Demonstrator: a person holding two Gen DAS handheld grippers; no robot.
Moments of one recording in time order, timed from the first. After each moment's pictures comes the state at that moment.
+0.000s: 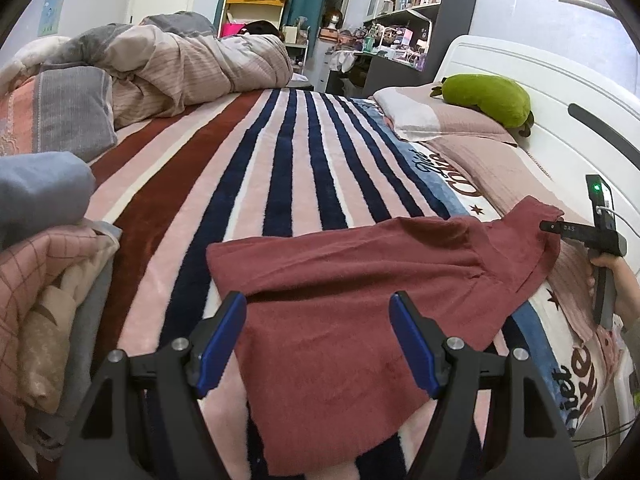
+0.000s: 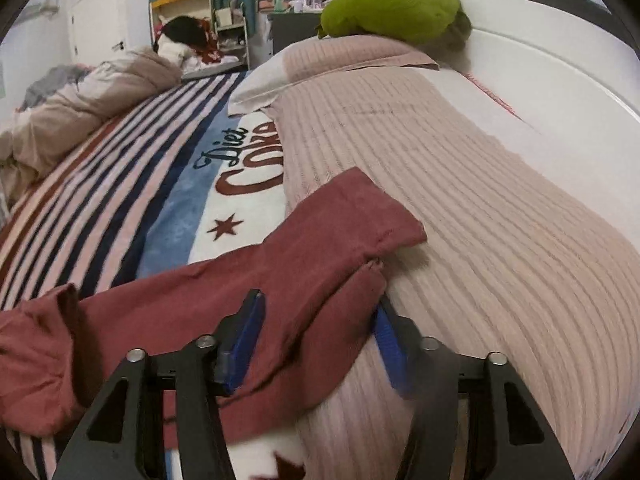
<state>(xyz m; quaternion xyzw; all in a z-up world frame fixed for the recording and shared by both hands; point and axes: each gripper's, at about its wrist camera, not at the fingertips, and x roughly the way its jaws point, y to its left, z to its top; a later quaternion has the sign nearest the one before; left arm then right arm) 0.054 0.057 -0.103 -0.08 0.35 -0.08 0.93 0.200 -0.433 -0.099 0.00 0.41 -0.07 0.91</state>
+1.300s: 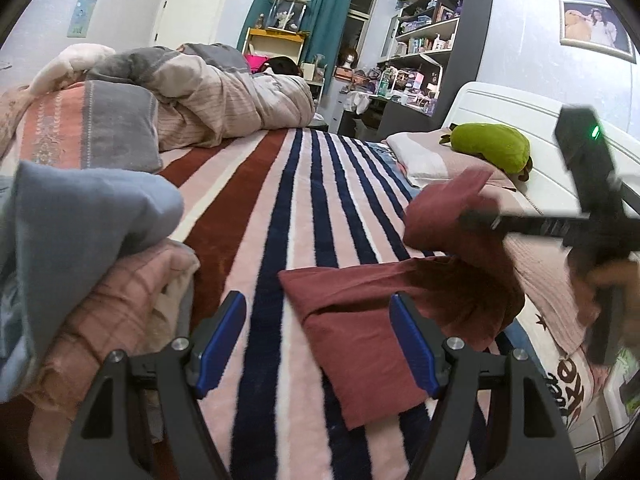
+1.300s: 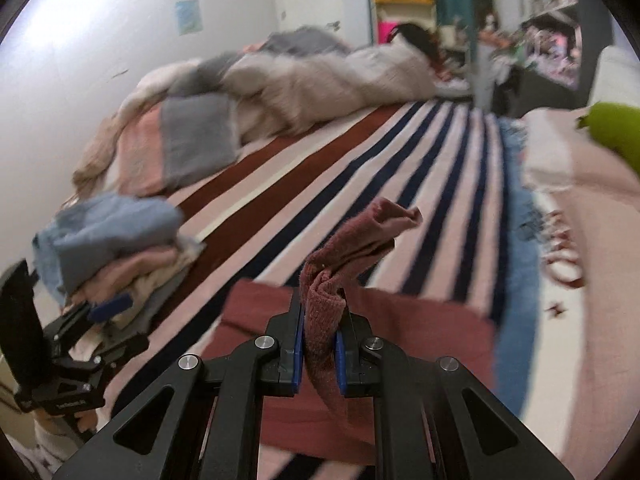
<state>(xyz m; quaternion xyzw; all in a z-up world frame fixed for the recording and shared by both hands) -0.004 0.125 -0.071 -0.11 0.28 -0.06 0.95 0.122 -0.109 -0.037 -0.07 0.39 0.30 0.87</state>
